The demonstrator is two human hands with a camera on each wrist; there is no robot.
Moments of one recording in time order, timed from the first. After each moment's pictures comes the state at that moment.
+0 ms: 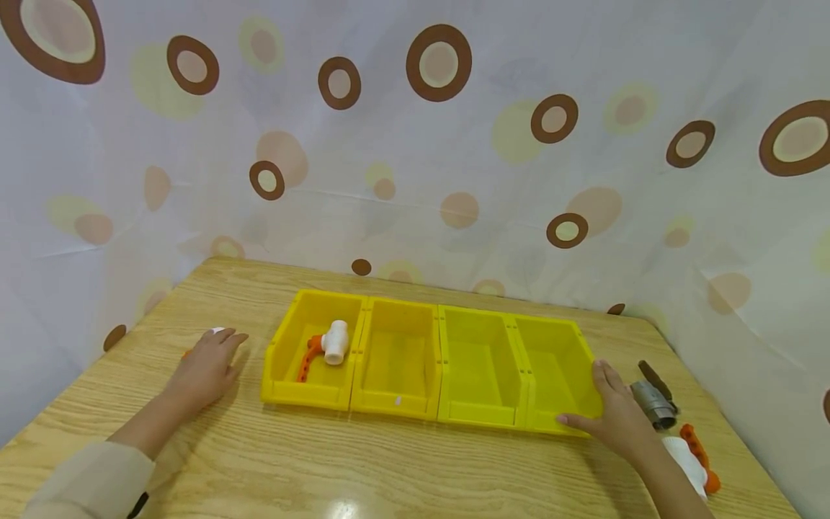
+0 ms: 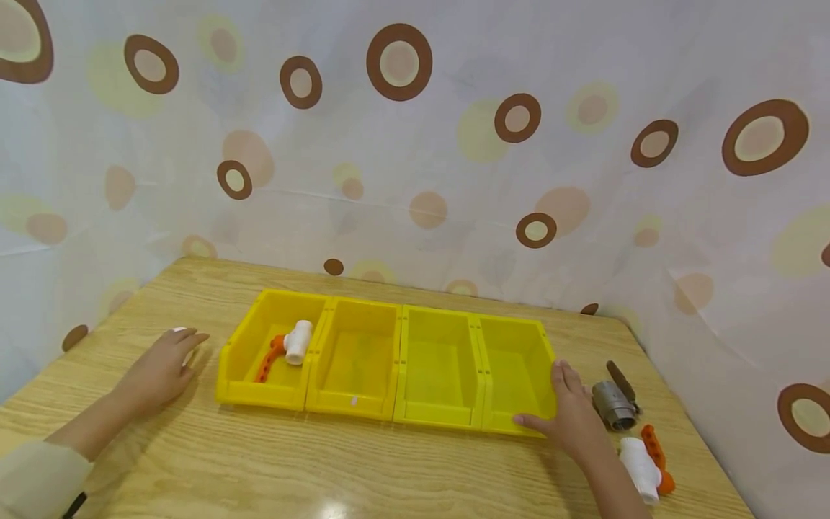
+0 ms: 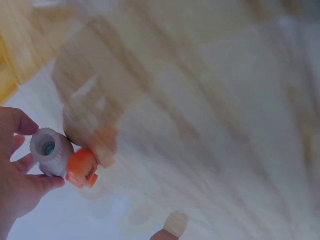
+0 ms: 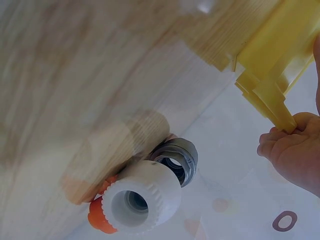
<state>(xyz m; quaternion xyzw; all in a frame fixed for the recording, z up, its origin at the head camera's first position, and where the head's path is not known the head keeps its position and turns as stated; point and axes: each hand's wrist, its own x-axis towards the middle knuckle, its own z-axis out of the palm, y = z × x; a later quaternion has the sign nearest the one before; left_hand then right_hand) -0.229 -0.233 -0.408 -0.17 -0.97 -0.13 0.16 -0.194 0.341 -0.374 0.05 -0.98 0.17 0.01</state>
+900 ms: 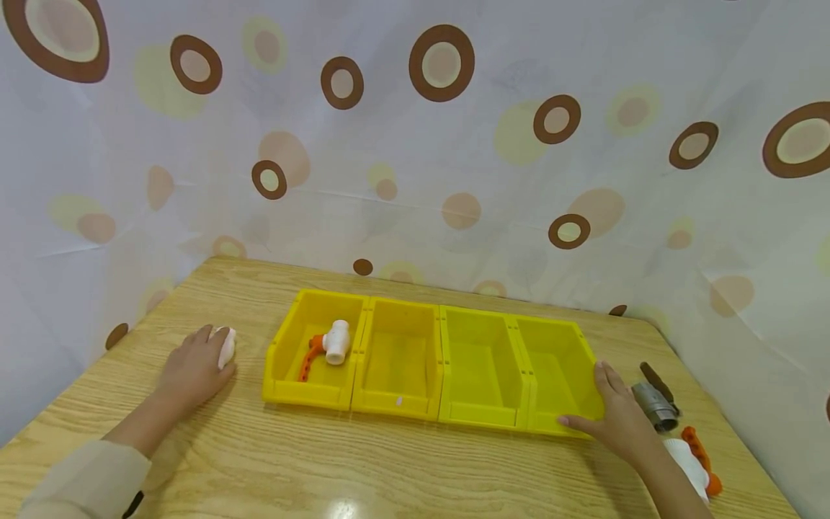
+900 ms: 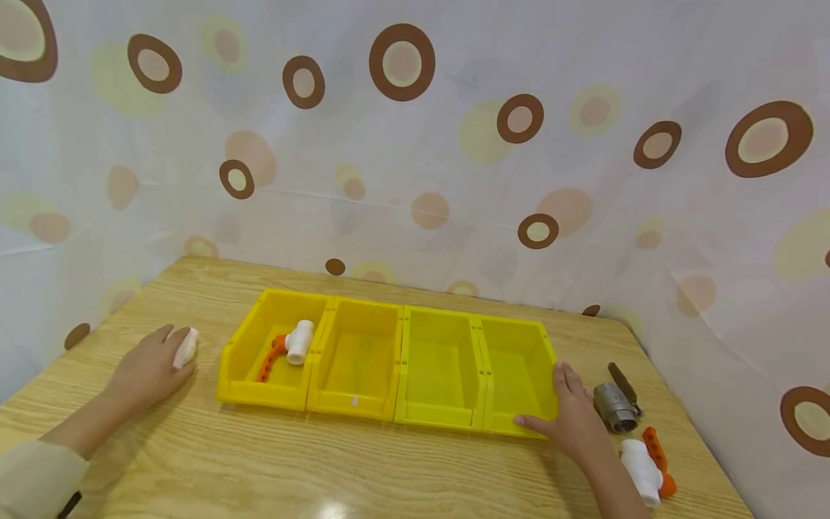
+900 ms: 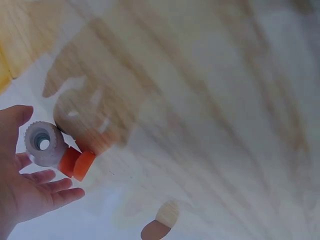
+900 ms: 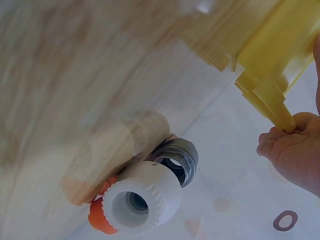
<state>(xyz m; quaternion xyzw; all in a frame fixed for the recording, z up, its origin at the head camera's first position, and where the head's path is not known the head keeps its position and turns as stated) -0.226 -0.241 -0.407 -0.07 -0.99 -0.12 0.10 -0.194 0.341 -0.374 0.05 -0.98 0.17 0.01</state>
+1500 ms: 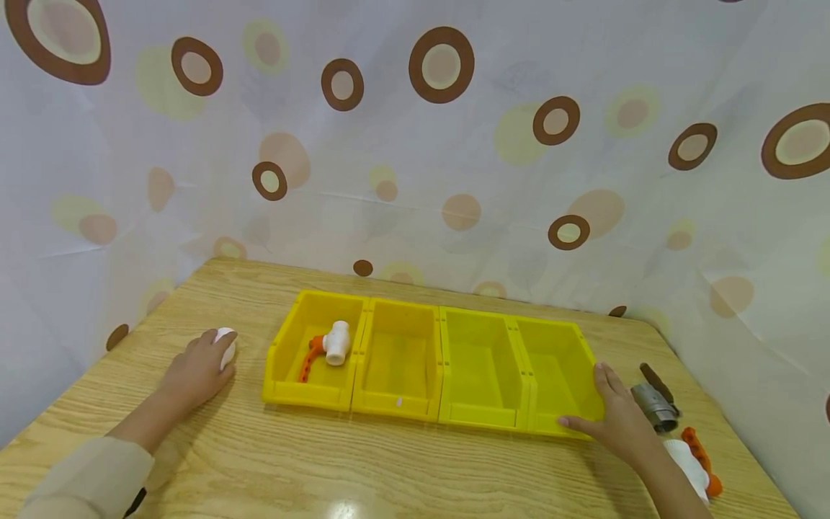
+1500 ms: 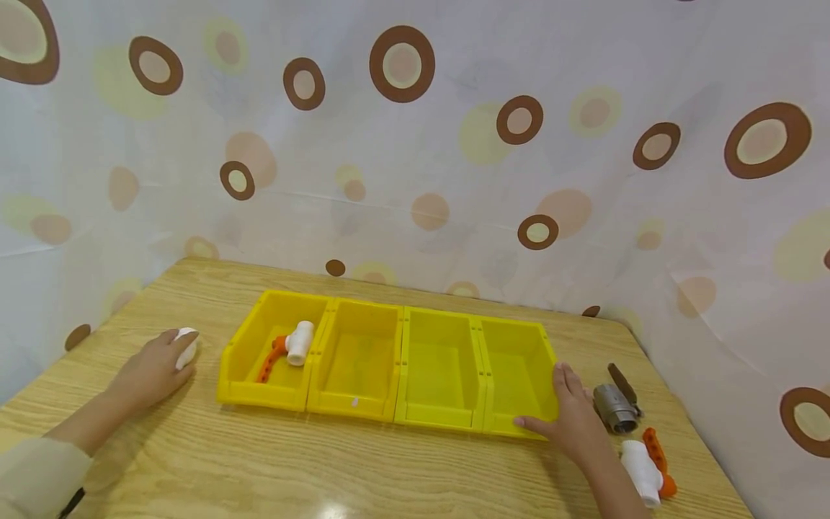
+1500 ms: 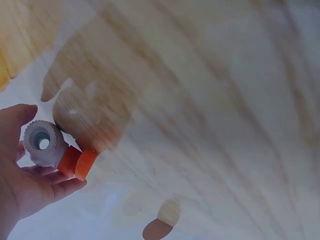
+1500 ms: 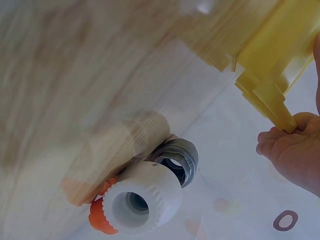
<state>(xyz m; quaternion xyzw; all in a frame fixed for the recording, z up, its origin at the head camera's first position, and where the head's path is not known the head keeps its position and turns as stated) -0.228 -0.244 -0.408 -0.10 -0.98 -0.12 0.10 -0.194 0.341 -0.375 0.05 -0.98 0.17 0.01</state>
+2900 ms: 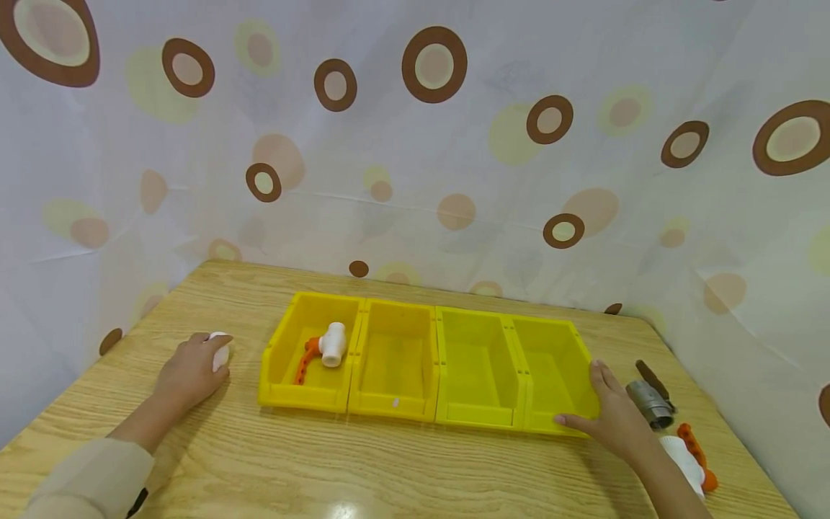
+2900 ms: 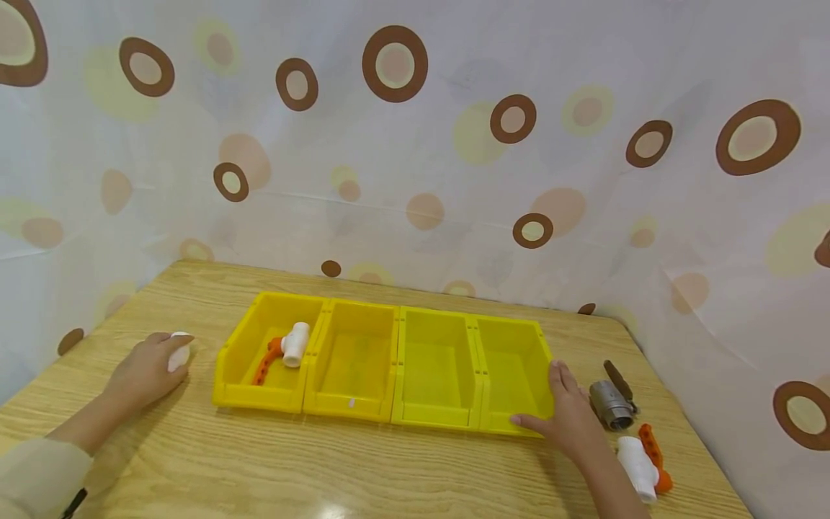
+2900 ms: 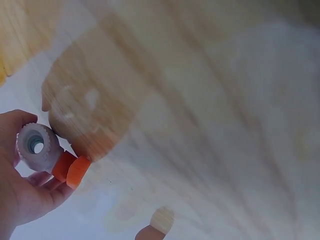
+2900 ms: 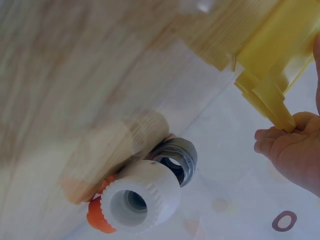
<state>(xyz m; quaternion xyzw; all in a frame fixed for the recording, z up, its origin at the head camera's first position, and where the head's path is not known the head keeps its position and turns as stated) -0.232 -0.244 -0.408 -0.08 -0.98 -0.17 0.10 -0.194 0.341 -0.374 0.05 -0.98 0.17 0.01</state>
